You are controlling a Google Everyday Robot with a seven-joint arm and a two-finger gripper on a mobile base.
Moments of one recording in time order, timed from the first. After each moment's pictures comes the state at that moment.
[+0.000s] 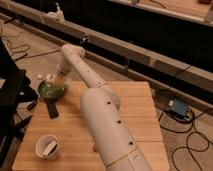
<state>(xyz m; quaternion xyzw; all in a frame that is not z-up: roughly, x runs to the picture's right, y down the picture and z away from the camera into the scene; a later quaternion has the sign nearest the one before) -0.304 -0.052 0.937 -0.33 -0.30 0.11 0.89</state>
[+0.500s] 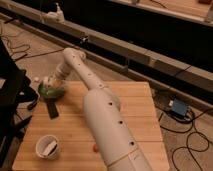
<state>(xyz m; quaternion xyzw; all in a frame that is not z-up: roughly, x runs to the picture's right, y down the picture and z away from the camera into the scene) -0.315 -0.044 0.938 -0.32 -0.34 0.10 0.88</state>
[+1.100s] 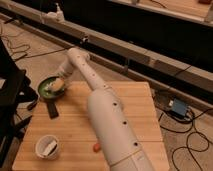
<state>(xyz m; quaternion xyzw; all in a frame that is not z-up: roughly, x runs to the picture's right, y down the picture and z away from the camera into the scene) -0.303 -0.054 0.935 -0.31 -0.37 0.10 0.87</state>
